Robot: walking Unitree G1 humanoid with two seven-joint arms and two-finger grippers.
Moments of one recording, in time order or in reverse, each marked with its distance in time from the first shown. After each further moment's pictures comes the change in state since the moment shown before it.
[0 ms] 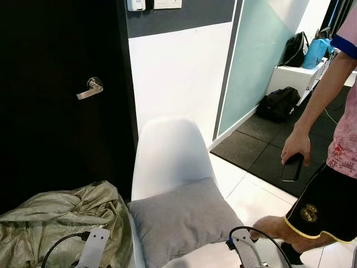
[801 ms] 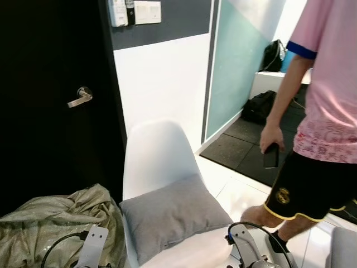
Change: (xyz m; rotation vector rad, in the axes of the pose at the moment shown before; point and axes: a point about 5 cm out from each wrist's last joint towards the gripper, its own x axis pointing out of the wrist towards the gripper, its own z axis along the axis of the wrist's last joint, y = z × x) left arm 0.000 0.001 0.003 -0.016 -0.002 0.007; right arm -0.001 -0.005 0.008 -0.028 -0.034 -0.046
